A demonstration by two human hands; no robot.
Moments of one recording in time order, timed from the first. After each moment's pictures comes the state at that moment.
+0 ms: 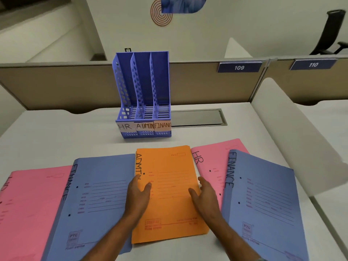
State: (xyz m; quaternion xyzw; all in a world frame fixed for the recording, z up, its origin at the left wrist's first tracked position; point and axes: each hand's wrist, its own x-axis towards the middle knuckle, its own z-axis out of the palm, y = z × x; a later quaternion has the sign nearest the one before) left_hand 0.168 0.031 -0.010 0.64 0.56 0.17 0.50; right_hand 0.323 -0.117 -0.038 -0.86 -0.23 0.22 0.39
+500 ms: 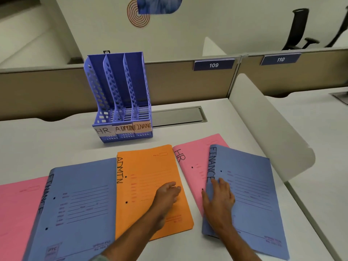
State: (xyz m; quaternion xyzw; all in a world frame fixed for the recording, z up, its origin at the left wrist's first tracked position) left_hand 0.251 -0.051 -0.007 0.54 0.45 0.02 0.71; right_hand 0.354 -0.197 -0.048 -0.94 -0.19 0.07 0.26
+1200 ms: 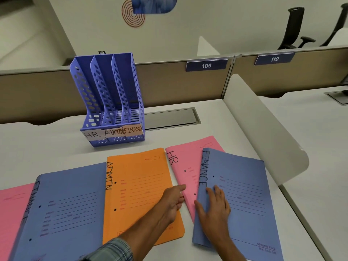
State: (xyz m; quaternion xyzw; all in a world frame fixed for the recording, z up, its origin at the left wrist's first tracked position) left_hand 0.320 -0.073 -0.017 0.40 0.54 -0.04 0.74; right_hand 0.361 -0.217 -0.066 -0.93 -0.18 0.12 0.29
